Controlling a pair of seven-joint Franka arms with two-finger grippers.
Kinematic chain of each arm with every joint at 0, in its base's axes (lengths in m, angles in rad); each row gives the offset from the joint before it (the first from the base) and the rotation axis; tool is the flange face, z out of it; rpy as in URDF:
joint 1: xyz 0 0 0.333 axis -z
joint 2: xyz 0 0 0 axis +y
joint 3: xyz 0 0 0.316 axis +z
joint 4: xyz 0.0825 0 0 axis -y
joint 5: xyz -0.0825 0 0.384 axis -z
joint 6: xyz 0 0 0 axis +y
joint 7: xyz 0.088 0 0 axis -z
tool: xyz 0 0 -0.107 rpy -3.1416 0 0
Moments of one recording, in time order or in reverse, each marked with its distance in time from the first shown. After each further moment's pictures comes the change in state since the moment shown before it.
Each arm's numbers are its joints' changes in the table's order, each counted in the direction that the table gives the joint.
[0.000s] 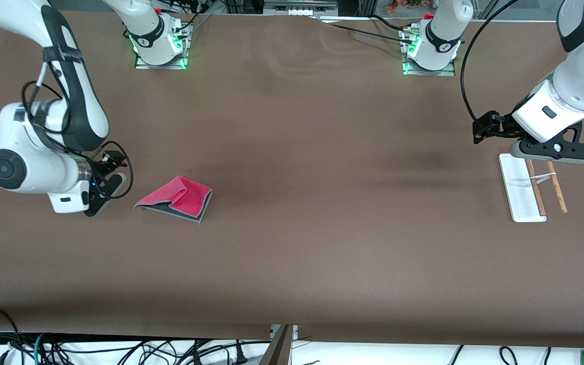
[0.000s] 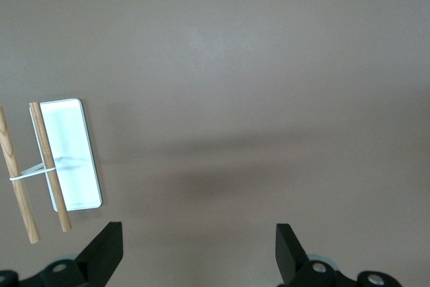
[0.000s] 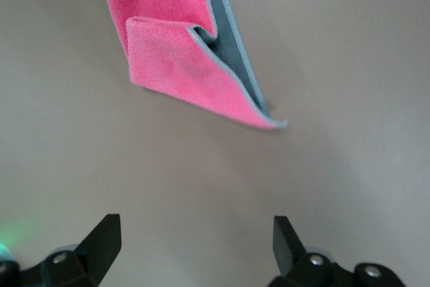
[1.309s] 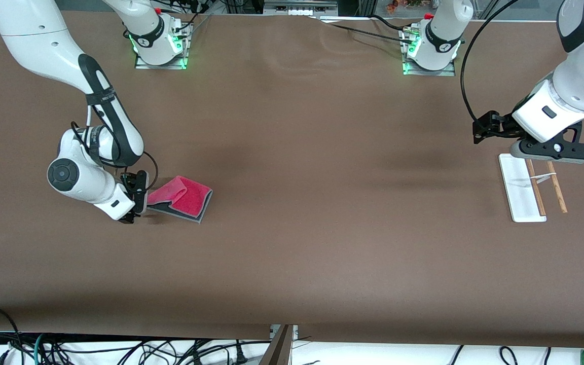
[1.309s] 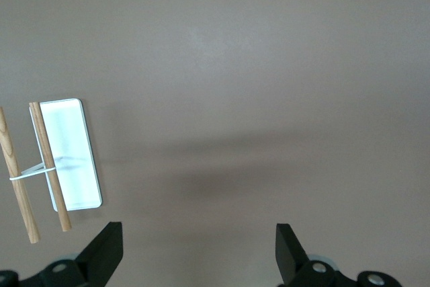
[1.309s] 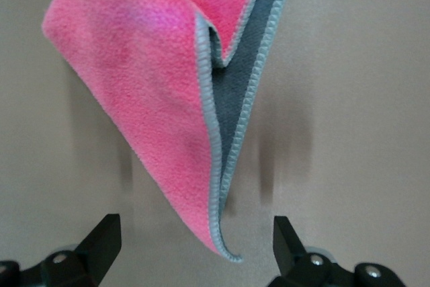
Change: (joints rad) left arm 0.000 0.000 0.000 0.000 0.000 0.000 0.000; right arm 0.001 0.135 -0.002 -0.171 0.000 -0.491 -0.563
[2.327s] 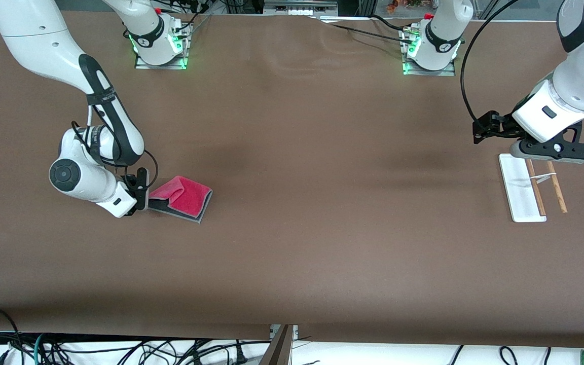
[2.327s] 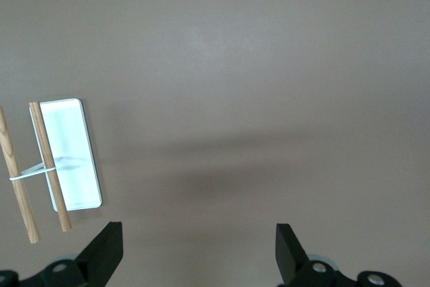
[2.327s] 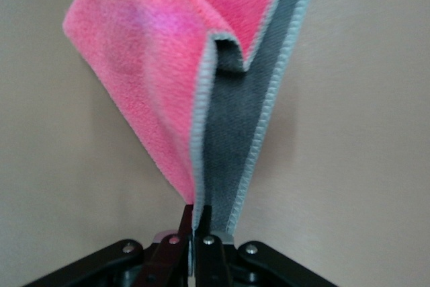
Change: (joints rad) left arm 0.000 0.000 0.000 0.000 0.000 0.000 0.000; right arm 0.001 -0.009 0.002 0.007 -0.003 0.031 -0.018
